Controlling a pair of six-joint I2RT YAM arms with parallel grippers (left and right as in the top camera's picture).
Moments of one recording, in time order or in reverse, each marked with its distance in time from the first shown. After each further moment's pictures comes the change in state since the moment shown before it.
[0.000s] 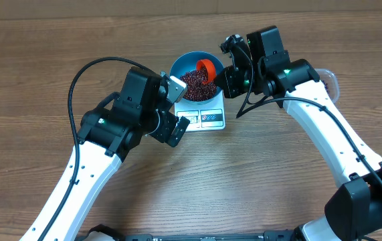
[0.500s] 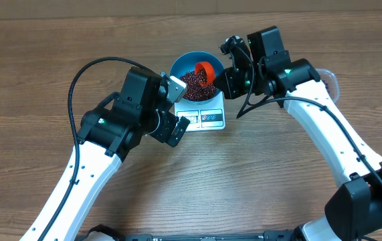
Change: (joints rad) left arm 0.000 0.000 0.000 0.000 0.000 0.000; right arm -0.013 0.000 0.000 -0.016 -0.048 0.000
